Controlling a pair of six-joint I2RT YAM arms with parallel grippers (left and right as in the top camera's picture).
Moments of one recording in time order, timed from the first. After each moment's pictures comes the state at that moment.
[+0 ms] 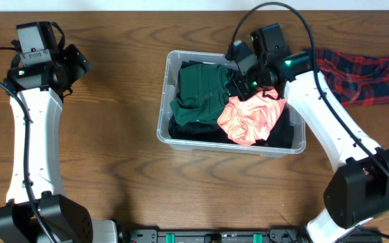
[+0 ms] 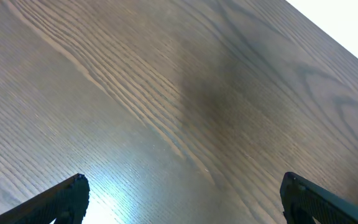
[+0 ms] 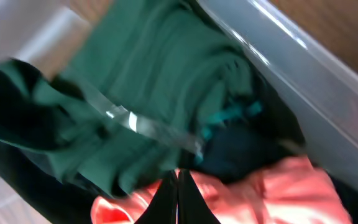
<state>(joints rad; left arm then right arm) 0.21 1.58 1.48 -0.84 -0.17 -0.46 0.36 1.80 1.53 -0.80 -0.30 -0.19</state>
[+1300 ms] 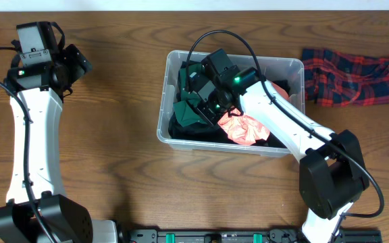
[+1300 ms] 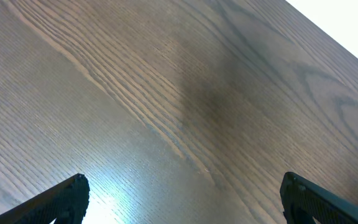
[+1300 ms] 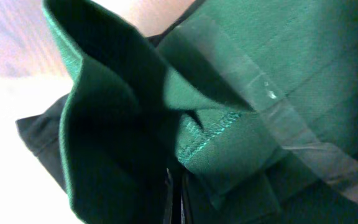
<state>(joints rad) 0.21 1.58 1.48 -0.84 -0.17 -0.46 0.58 1.93 1.52 -0.84 -0.30 -0.20</state>
